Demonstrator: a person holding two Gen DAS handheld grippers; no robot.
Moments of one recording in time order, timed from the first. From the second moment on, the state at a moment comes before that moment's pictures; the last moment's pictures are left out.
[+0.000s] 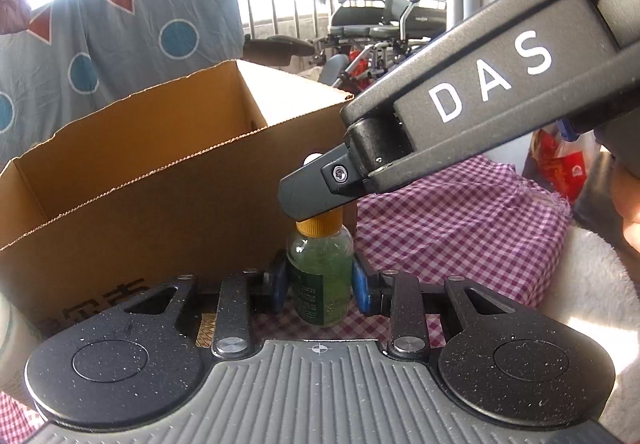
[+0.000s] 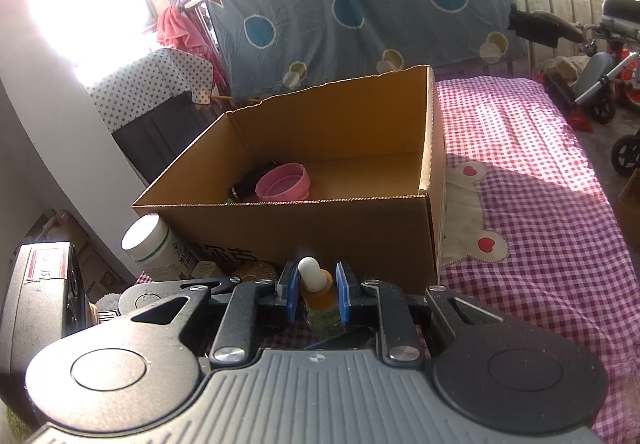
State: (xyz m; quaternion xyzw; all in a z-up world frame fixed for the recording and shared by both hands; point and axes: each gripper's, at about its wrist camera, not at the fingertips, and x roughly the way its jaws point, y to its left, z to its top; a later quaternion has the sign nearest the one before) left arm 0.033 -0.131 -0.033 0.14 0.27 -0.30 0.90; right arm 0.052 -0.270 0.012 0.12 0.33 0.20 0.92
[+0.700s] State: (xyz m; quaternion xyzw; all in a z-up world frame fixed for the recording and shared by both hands) left arm 0.222 -0.091 0.058 0.07 0.41 -0.28 0.87; right arm 0.238 -0.238 0.099 0.09 0.36 0.30 0.88
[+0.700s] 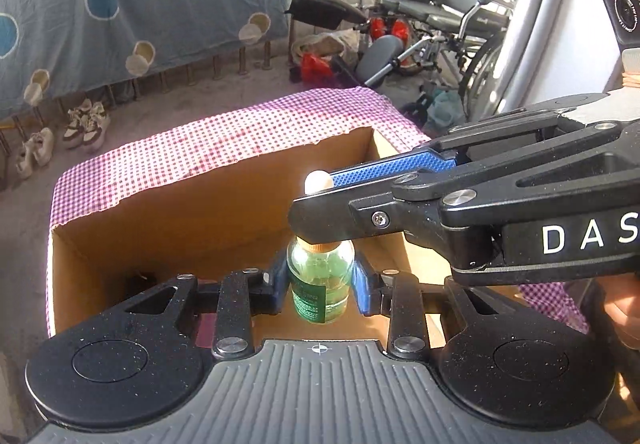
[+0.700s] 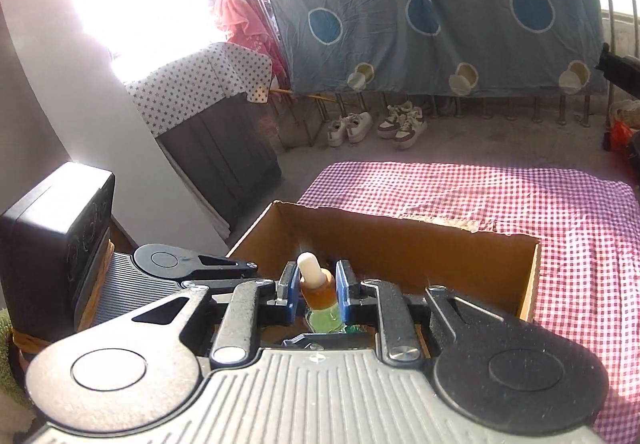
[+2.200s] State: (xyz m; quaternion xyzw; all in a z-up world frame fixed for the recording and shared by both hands) left arm 0.183 -0.036 0.115 -0.02 0.37 -0.26 0.89; right arm 0.132 -0.316 0.124 0.19 0.28 0.28 0.90
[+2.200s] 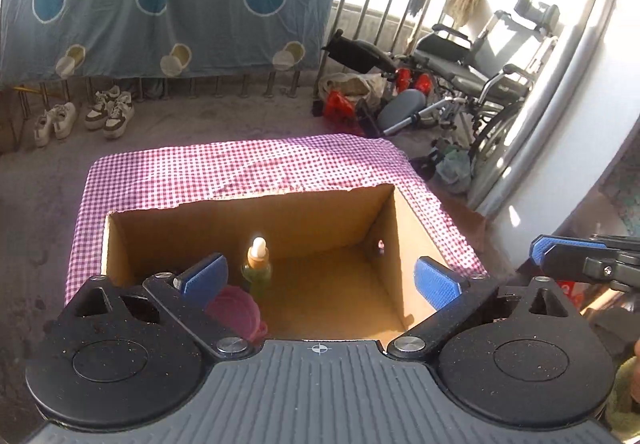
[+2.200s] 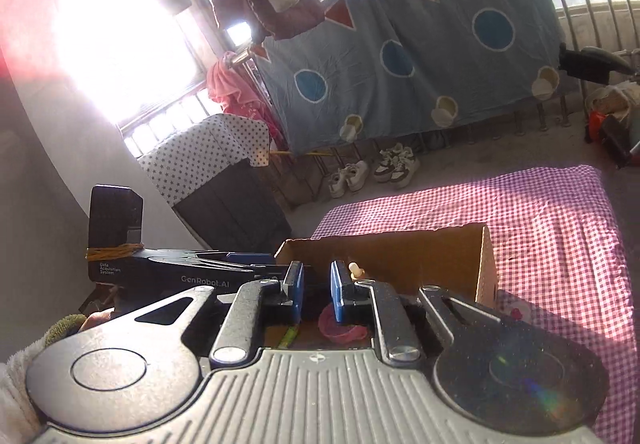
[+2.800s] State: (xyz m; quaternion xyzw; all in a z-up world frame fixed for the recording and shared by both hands) left arm 0.055 -0.063 -0.012 0.00 0.38 -0.26 0.89; right arm 0.085 -0.293 -0.029 0.34 0.39 0.26 0.82
